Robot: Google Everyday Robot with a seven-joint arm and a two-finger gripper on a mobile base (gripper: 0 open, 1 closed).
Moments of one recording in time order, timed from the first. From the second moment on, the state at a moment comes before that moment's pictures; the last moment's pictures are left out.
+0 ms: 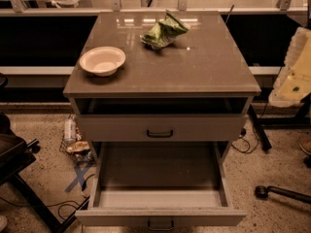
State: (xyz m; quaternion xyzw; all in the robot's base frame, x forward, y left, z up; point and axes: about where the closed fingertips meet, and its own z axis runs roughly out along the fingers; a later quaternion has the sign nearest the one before) arm 0.411 -0.176 1.074 -0.61 0.74 -0.12 0.26
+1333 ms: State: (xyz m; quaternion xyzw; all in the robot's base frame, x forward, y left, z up) arm 0.604 -0.130 1.096 -0.69 0.63 -0.23 0.28
